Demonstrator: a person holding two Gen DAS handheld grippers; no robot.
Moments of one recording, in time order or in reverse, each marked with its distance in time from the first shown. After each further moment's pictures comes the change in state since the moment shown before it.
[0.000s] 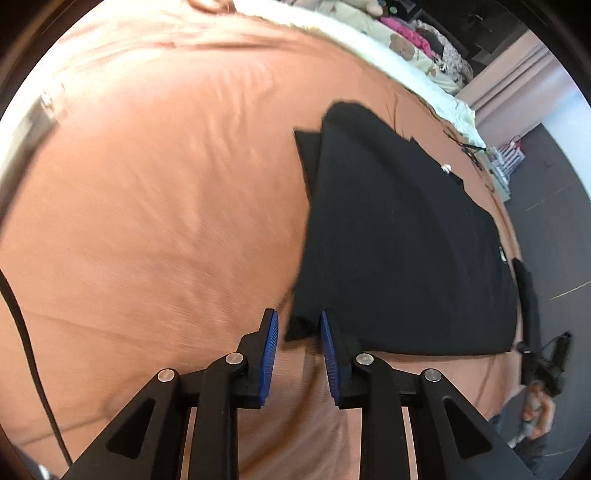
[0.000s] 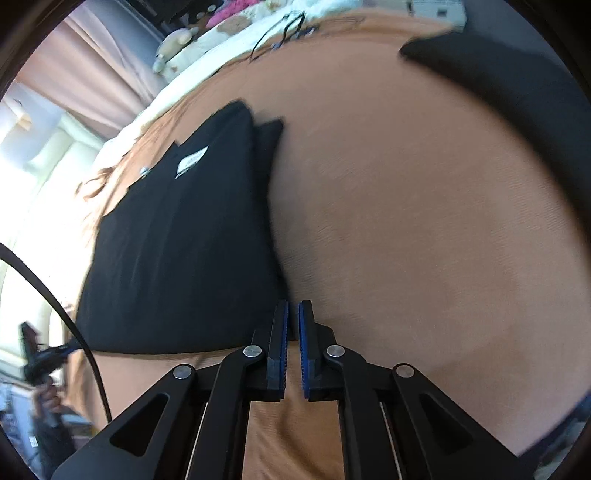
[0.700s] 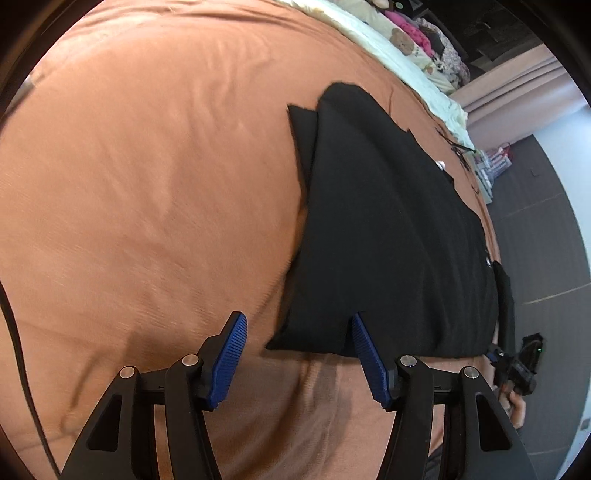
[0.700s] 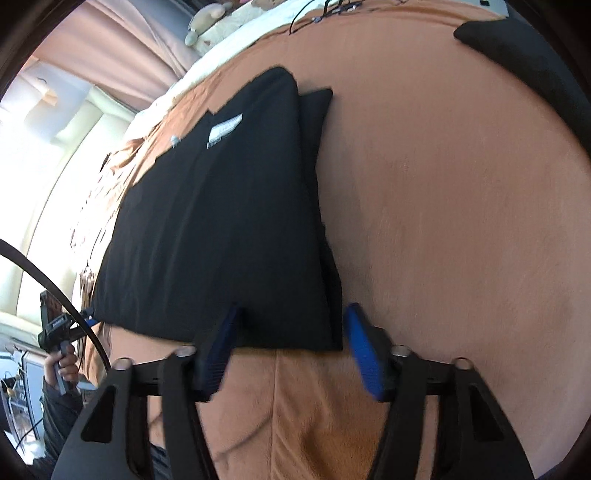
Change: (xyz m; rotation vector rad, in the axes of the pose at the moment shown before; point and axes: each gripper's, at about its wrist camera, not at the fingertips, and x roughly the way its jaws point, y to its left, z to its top) left arm 0.038 0.010 -0.001 -0.084 0.101 -0.163; right arm 0.066 0.021 -0.010 -0.041 0.136 0.176
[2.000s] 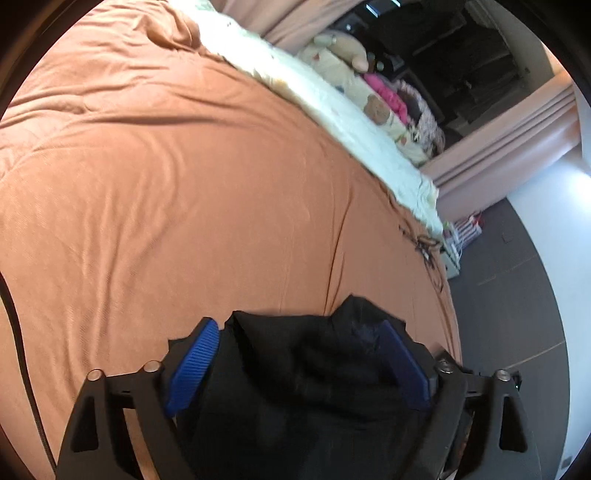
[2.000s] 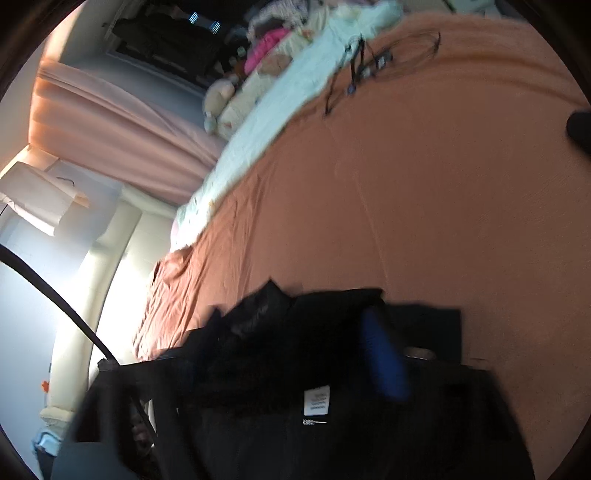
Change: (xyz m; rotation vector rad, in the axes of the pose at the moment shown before) left arm 0.000 -0.072 0.193 -0.029 -0.261 -0.129; right arm 0.064 0.013 0.154 0.166 -0.283 0.263
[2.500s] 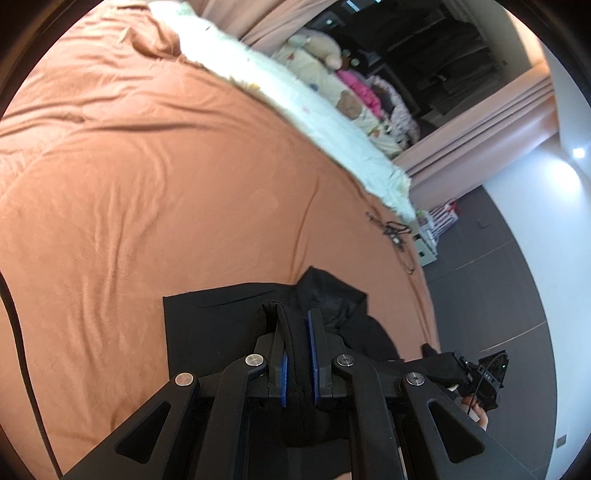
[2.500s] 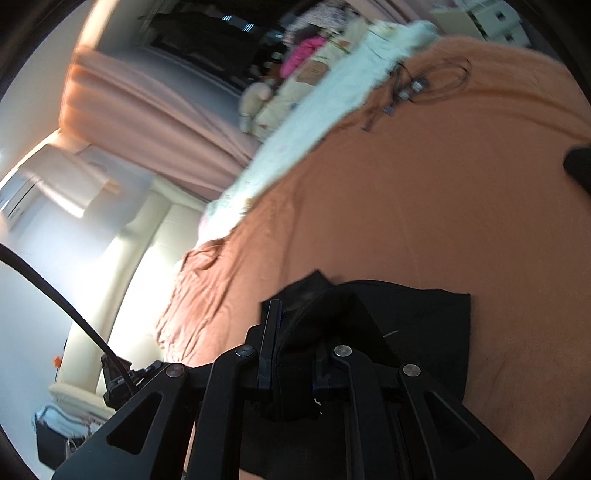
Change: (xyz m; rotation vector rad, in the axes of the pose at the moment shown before) left arm -0.041 -0.025 -0.021 0.037 0.043 -0.062; right arm -0.019 -0.006 -0.007 -0.035 0.048 0.051
